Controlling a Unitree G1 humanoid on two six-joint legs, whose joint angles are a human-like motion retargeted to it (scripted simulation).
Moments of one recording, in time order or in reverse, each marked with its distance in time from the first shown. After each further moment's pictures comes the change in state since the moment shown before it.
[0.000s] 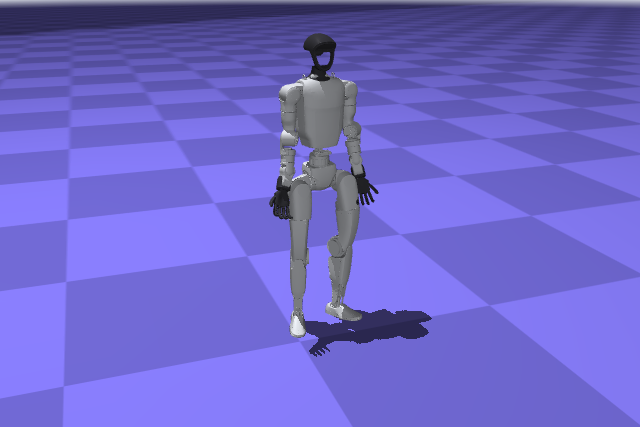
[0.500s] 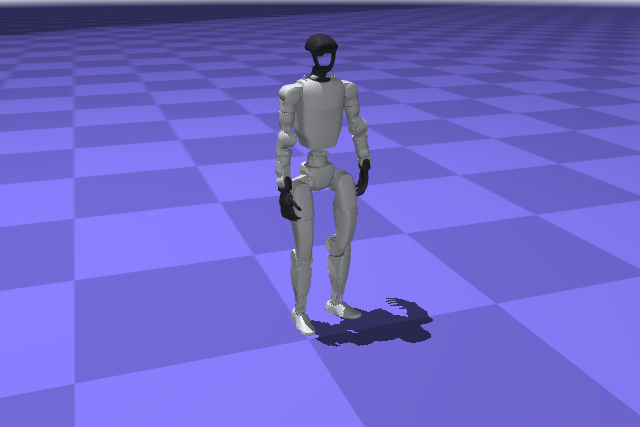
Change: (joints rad) left arm 0.055 0.273 -0.335 0.133 1.034 0.038 0.162; right arm -0.020 -0.065 0.397 0.115 -1.410 -0.009 -0.358; waist -0.095 0.001 0.056; left_leg 0.003 0.005 -0.081 0.005 -0.006 -0.028; right_leg -0.033 0.096 0.240 0.050 -0.032 0.011
